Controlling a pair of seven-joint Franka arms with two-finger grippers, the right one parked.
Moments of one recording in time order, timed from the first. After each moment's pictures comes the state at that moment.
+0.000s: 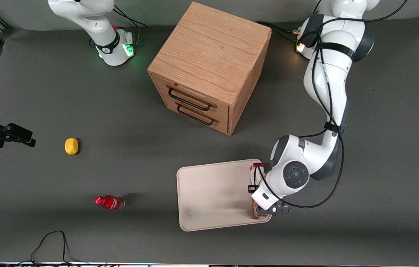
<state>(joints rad) -0.39 1.06 -0.04 -0.92 -0.05 2.06 -0.36</state>
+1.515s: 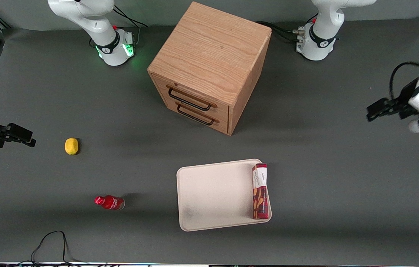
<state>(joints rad) 0.00 -0.06 -0.01 -1.75 -0.01 1.69 -0.08</state>
